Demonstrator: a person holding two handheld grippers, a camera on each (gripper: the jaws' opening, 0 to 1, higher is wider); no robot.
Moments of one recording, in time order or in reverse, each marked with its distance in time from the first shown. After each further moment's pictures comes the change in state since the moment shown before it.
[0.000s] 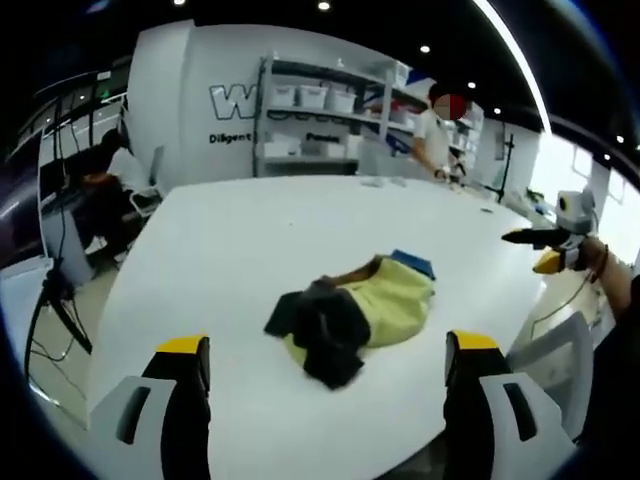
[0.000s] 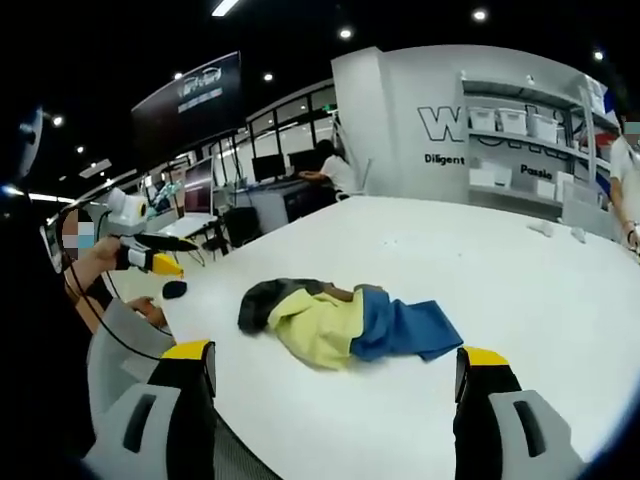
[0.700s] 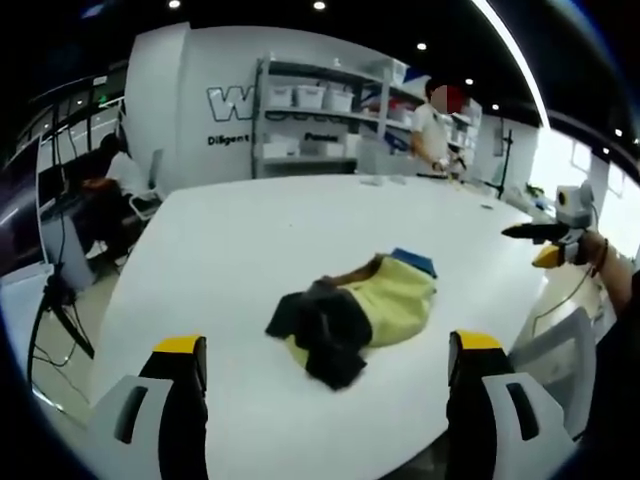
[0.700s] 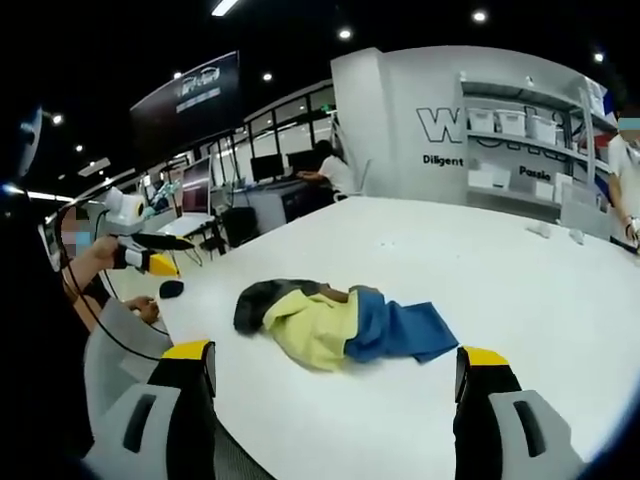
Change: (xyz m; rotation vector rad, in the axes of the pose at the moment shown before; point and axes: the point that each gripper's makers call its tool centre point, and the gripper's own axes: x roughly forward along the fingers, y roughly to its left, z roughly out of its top) left arm 0.004 -0.001 0.001 0.014 0.008 0.000; right arm -0.003 -0.007 0.002 -0.007 -0.004 -0.010
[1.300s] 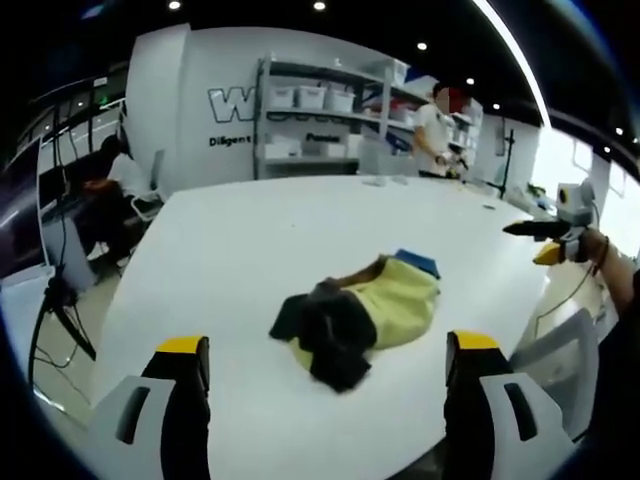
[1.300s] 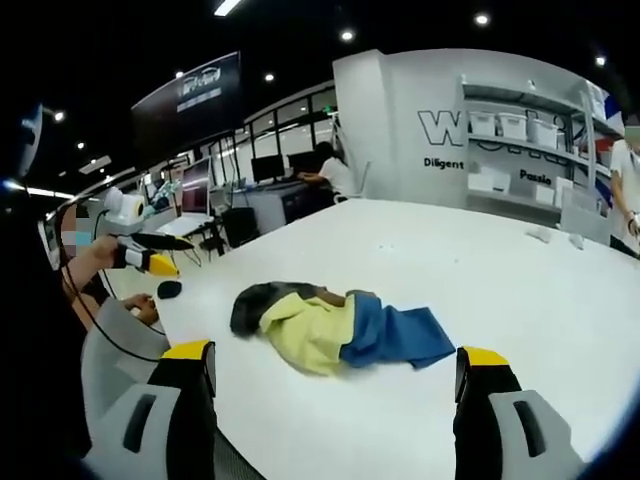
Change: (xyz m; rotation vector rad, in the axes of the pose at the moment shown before) left arm 0.003 0.005 0.003 -0.002 -0.006 0.010; right arm 0.005 -0.005 0.005 -0.018 -0.002 -0.002
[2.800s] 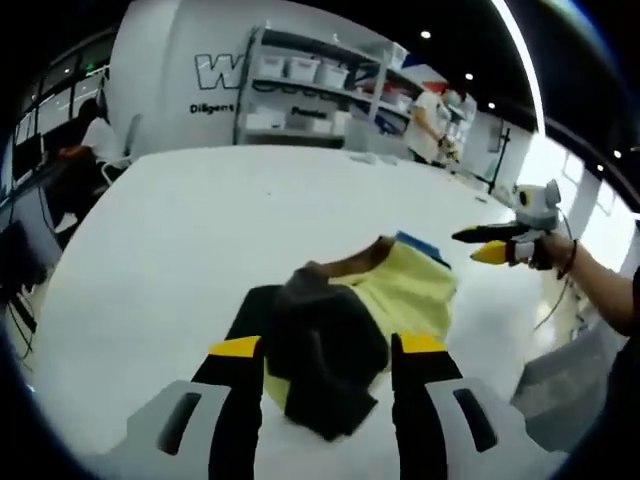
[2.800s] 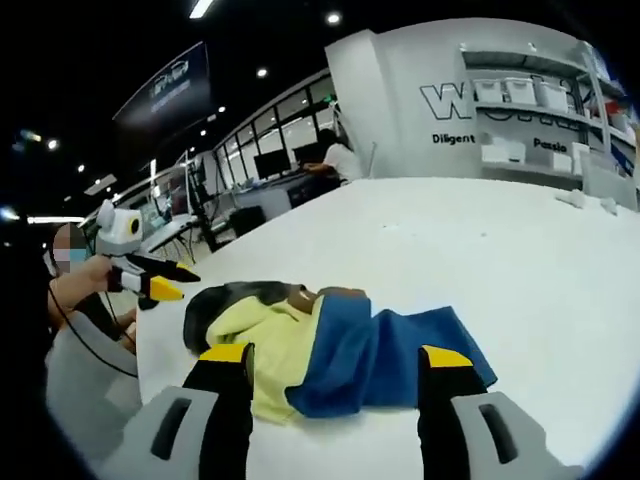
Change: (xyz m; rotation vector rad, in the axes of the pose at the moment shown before) left arm 0.112 -0.008 -0.032 -0.100 0.120 -0.122; right arm 0.137 -0.056 -0.024 0.168 -0.023 0.085
